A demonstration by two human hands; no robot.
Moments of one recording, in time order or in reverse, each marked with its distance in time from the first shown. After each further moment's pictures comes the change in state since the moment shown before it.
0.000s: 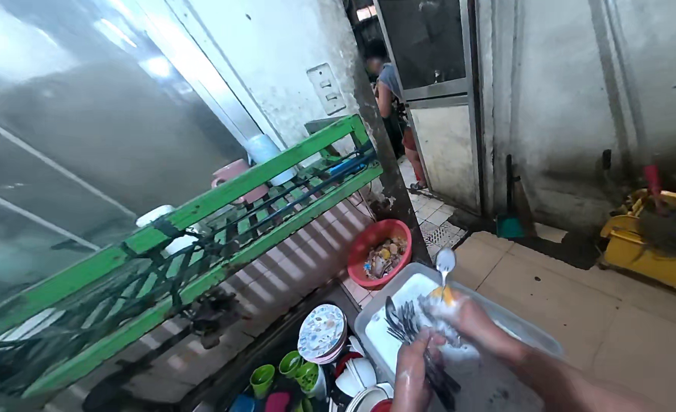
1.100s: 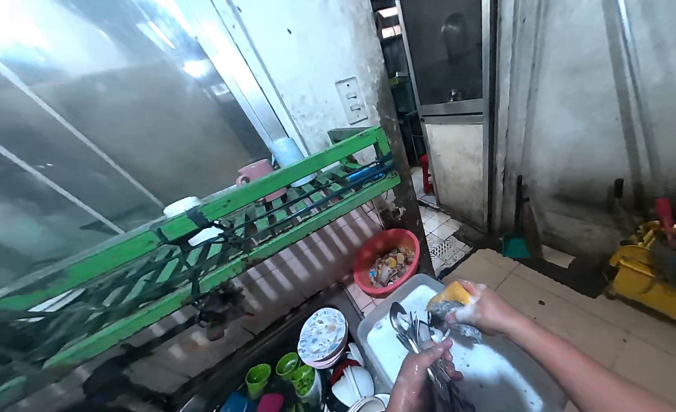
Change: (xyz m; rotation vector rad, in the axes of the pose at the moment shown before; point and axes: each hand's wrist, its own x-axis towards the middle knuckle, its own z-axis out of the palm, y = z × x) left_hand 0.002 0.008 -0.006 0.014 -0.341 -0.026; right_hand 0.001 -0.035 -0.049 -0.107 -0.100 -0.149
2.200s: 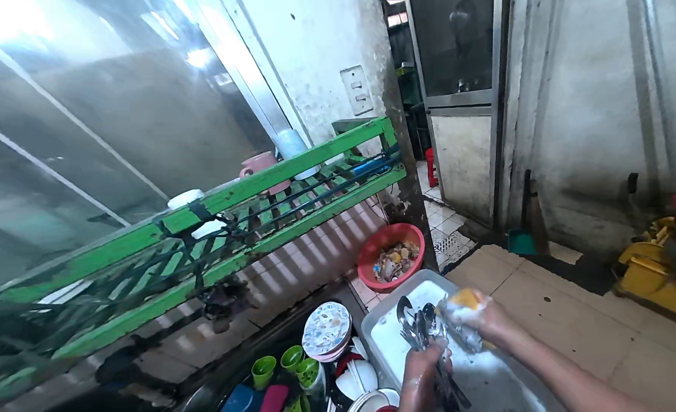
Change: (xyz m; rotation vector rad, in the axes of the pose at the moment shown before) left_hand 0.003 -0.005 0.012 0.005 0.331 0.027; right_hand 0.005 0.037 0.033 0.237 0.061 0.125
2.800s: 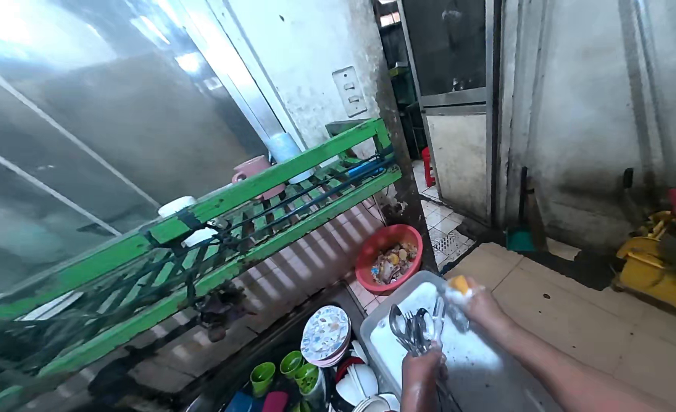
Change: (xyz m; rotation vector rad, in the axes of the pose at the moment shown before) left_hand -0.001 0.002 0.004 0.142 0.155 0.021; right_hand 0.035 -0.001 -0.001 -0.197 0.206 -0.010
